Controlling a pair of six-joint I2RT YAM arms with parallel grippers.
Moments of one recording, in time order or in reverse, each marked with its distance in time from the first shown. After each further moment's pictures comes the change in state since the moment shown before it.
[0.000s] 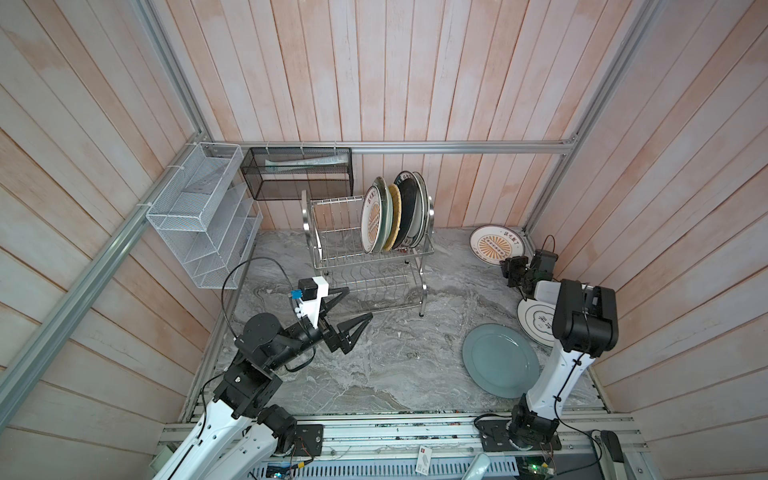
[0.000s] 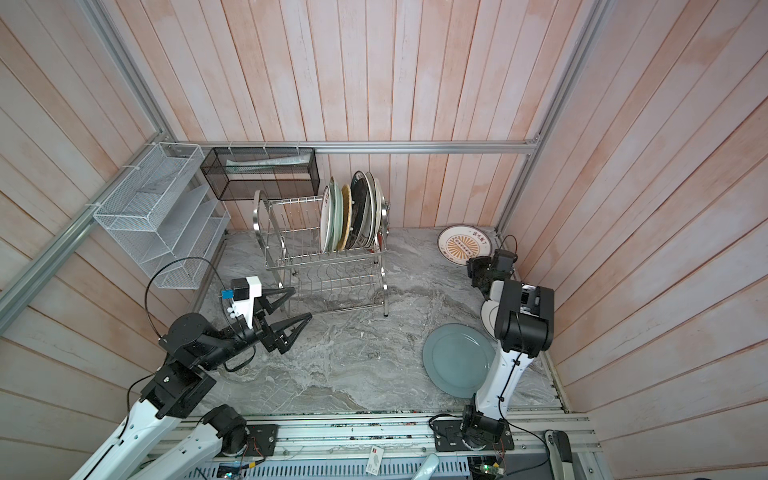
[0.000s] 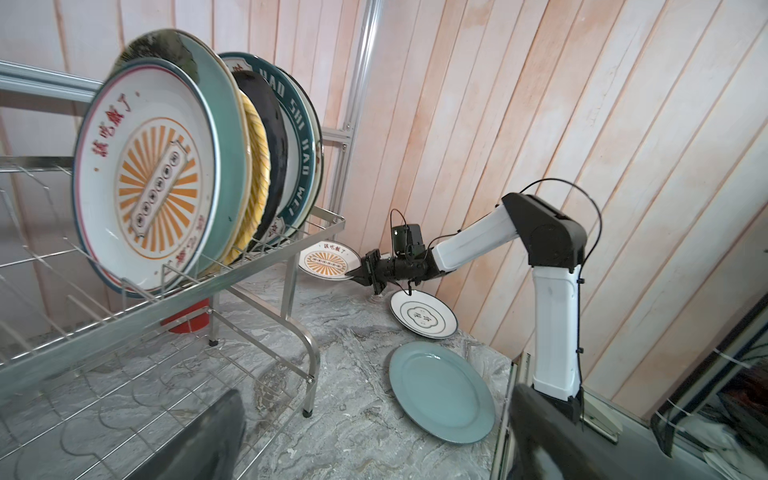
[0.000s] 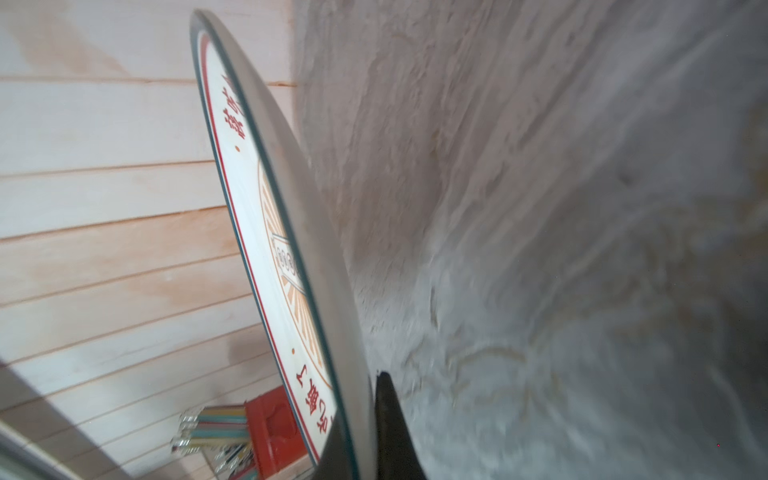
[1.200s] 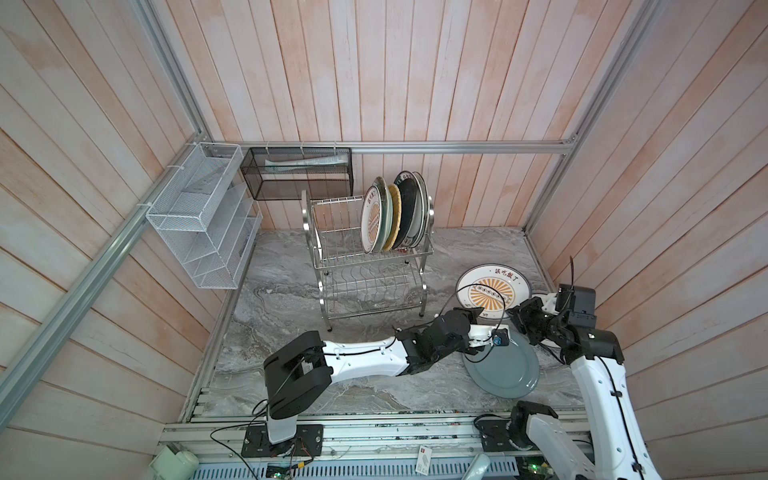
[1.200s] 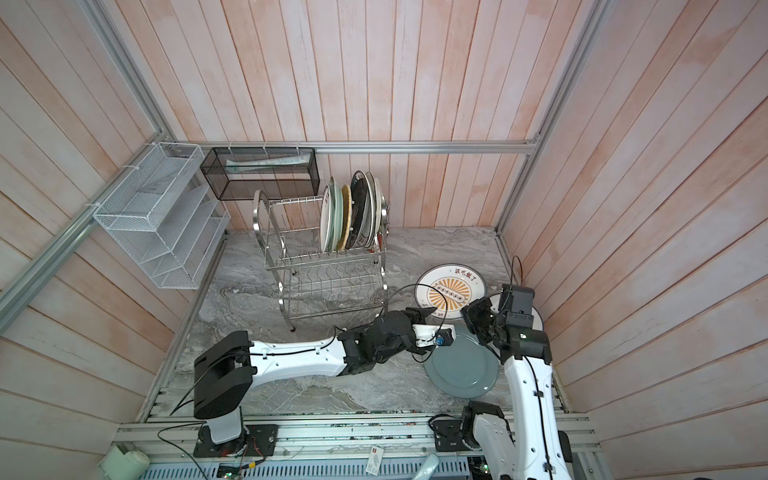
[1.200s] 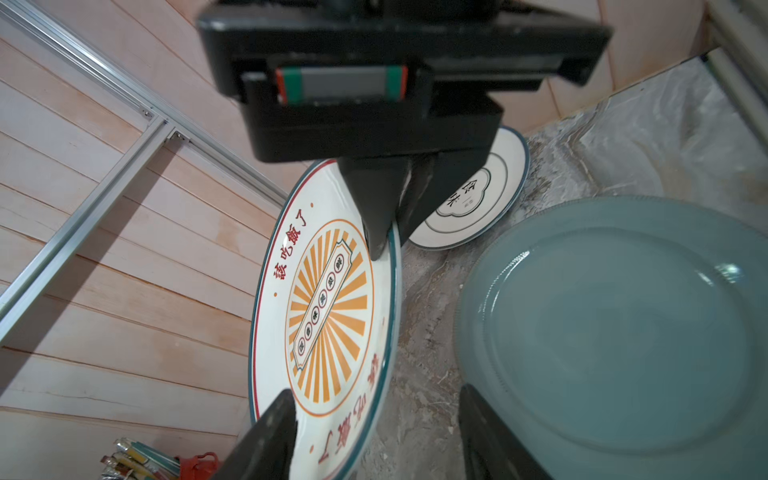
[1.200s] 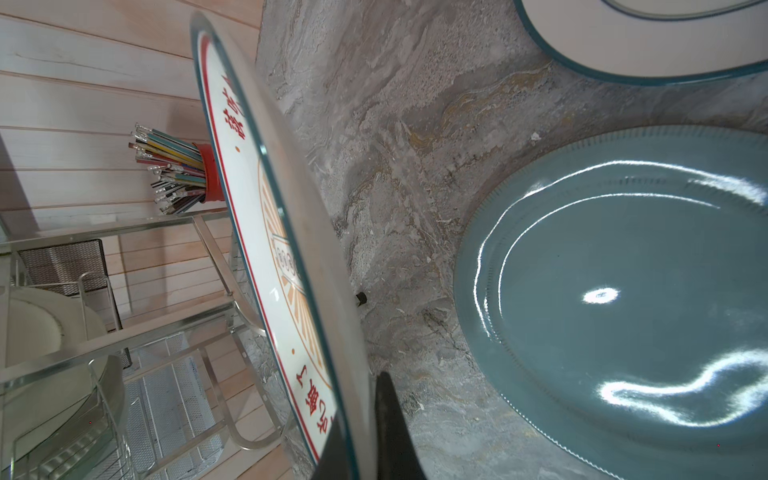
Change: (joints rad) left arm -0.635 1.251 0.597 0.326 -0.634 0.998; right arm 0.093 -1.075 -0.192 -1.170 0.049 -0.316
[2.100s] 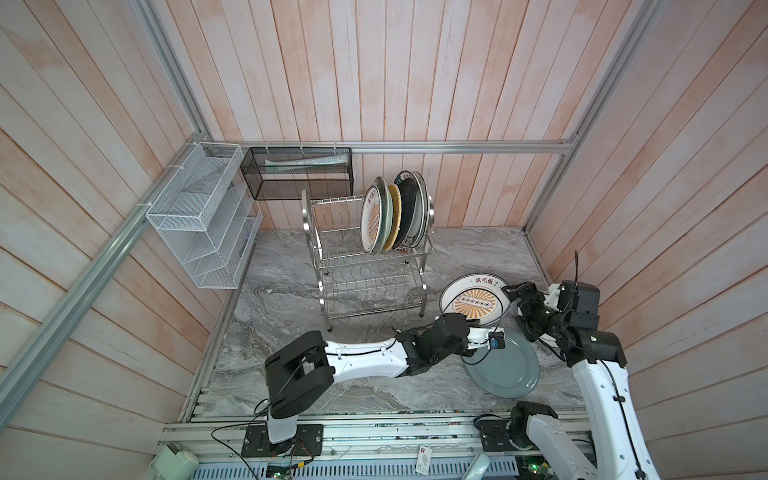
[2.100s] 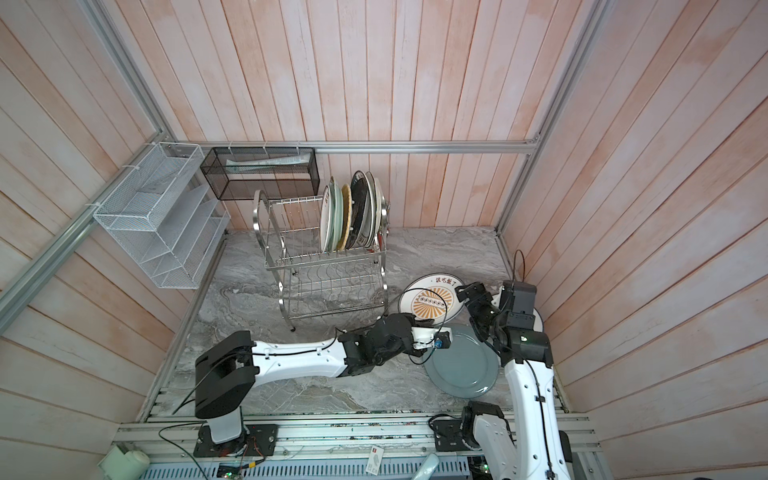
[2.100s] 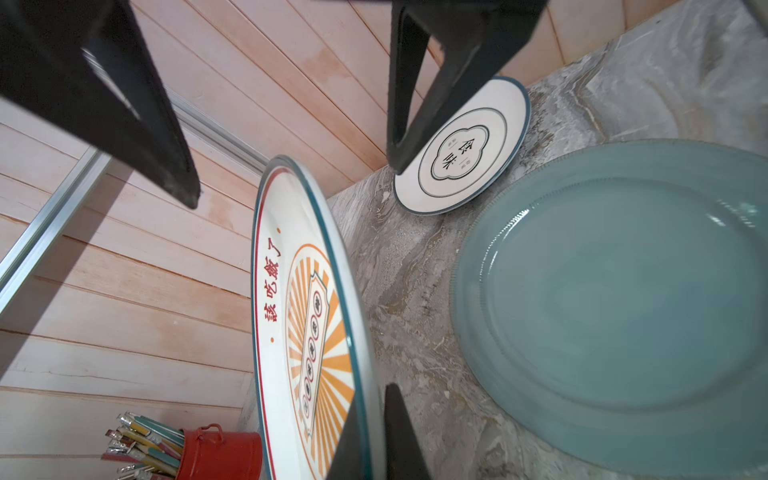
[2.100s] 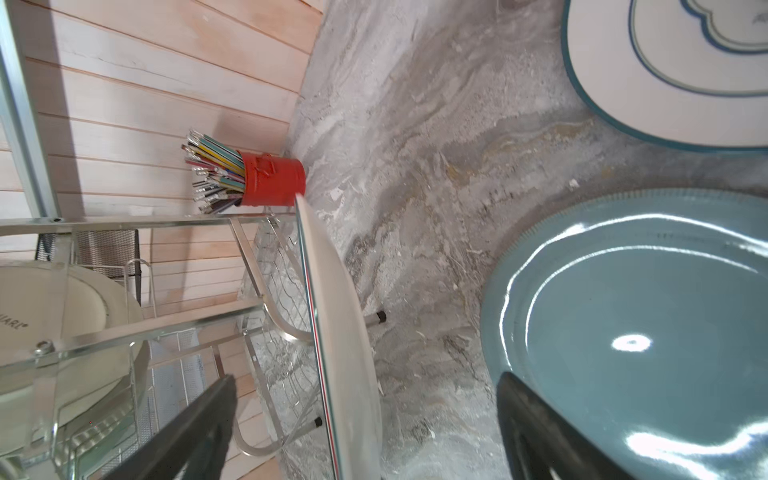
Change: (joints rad) left arm -0.004 -0.072 -0.086 -0.050 -0.026 -0.019; right arm 0.021 -0.001 0.021 0.111 0.034 -0.029
